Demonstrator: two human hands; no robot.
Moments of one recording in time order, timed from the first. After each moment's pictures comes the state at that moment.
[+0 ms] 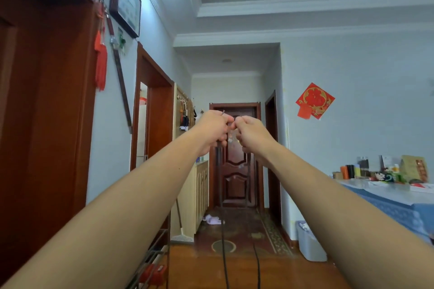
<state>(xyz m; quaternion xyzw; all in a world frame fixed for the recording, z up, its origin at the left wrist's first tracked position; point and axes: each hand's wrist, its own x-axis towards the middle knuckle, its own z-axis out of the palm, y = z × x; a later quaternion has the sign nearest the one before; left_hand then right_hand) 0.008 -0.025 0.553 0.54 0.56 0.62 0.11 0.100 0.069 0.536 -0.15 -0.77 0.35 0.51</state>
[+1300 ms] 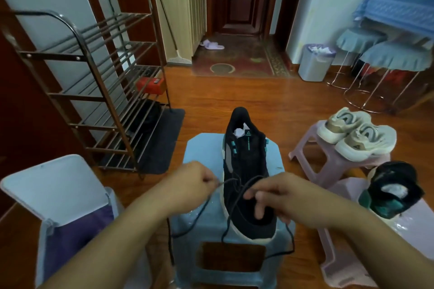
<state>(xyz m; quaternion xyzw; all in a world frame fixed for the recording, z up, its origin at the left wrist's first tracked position) -0.066 -0.011 0.041 0.51 0.78 0.20 0.30 0.148 0.111 0.055 -0.25 -0.83 0.49 -0.05</state>
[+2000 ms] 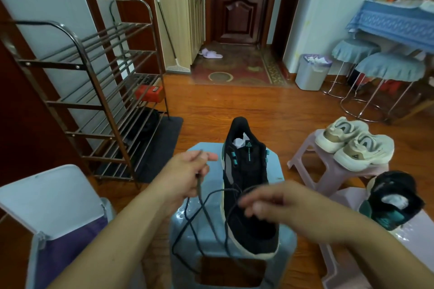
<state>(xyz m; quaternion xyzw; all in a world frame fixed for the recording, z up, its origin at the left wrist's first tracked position) -0.077 0.007 0.038 0.25 0.65 0.55 0.45 0.148 0.106 0.072 -0.23 -0.85 0.48 -0.05</state>
